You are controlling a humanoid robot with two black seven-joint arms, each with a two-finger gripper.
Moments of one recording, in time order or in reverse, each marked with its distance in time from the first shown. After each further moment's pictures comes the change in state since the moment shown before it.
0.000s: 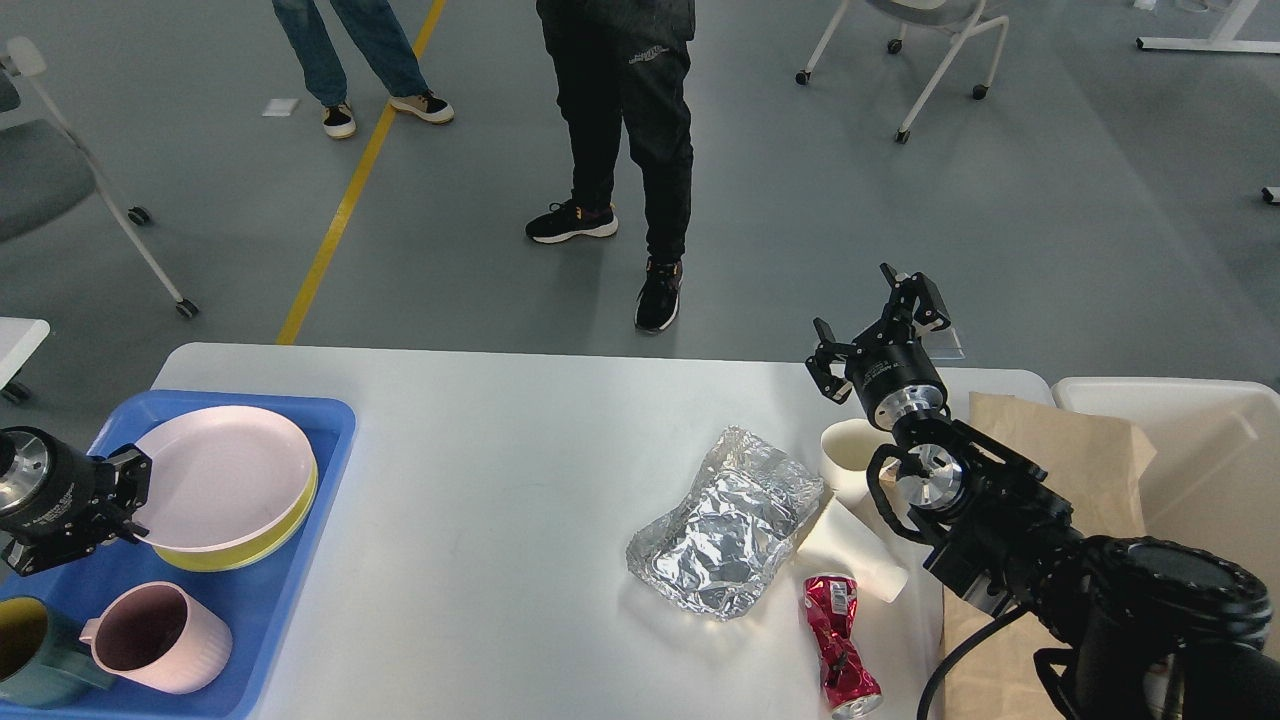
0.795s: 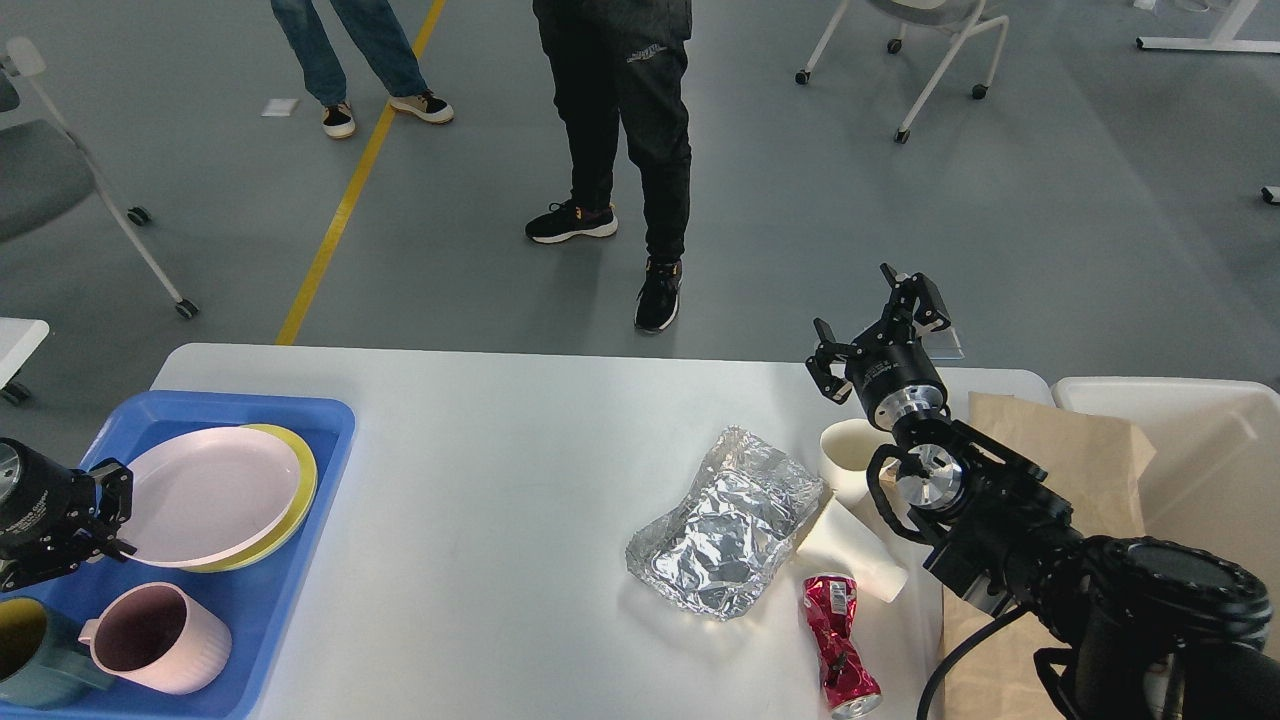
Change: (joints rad) left arm 0.027 -0.085 -0.080 0.273 -0.003 -0.235 0.005; right arm 0.000 0.000 0.000 0.000 0.000 0.000 0.000
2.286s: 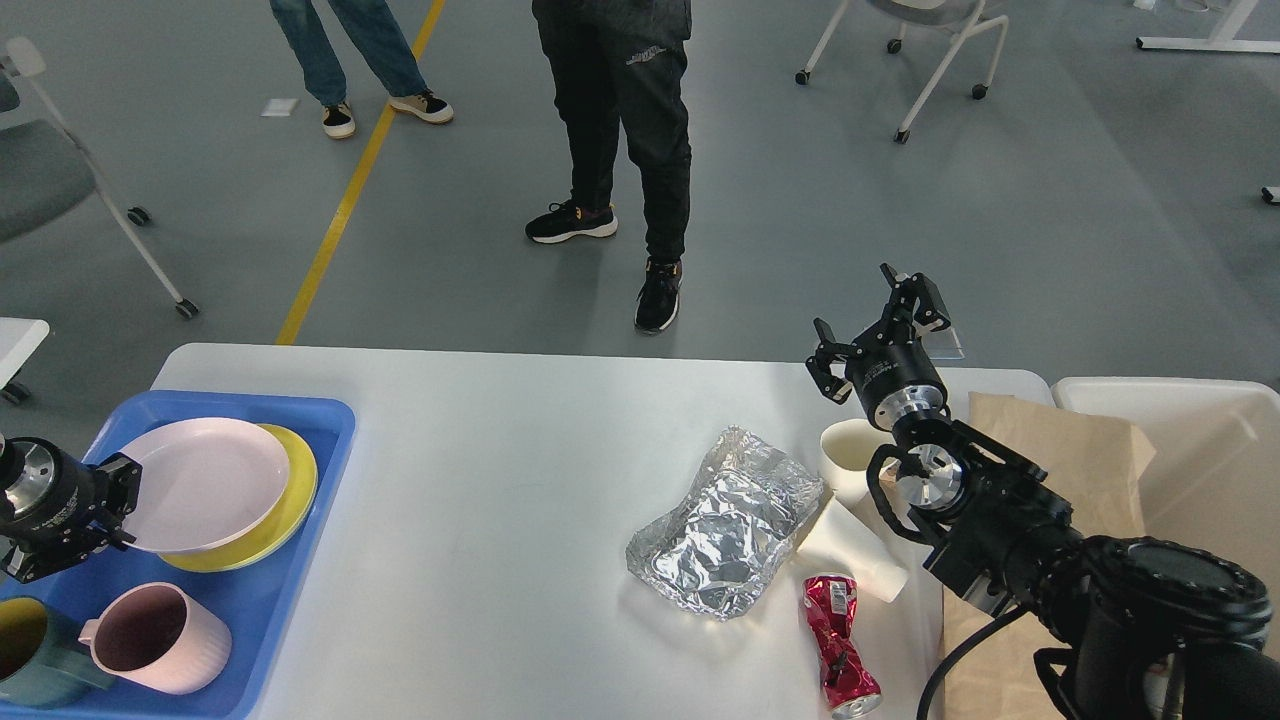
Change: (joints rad) left arm 0.009 -0.109 -0.030 0.106 0.101 0.168 -0.016; right arm 0.000 0.000 0.000 0.000 0.000 0.000 0.000
